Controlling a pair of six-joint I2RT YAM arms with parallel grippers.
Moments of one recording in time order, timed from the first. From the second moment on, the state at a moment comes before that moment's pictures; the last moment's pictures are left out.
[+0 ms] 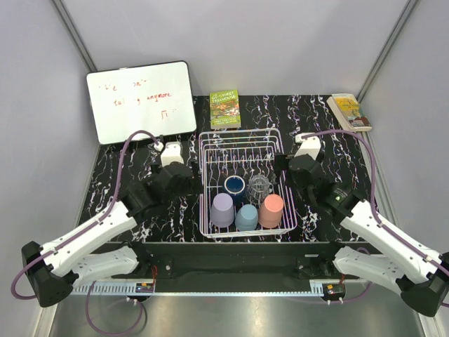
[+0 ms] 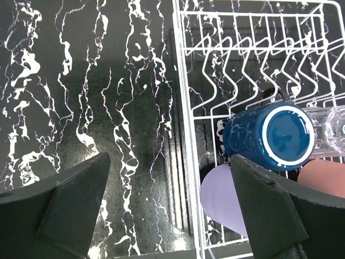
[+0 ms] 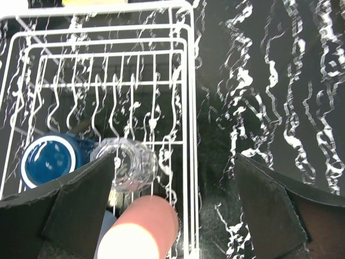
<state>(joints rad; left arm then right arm) -0.85 0.96 0.90 -0.67 -0.55 -0.66 0.77 0.93 0.93 -0.54 0.60 0.42</state>
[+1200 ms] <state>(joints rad) -1.25 1.18 1.00 -0.77 -0.68 -0.80 0.77 0.87 0.87 -0.58 0.56 0.51</state>
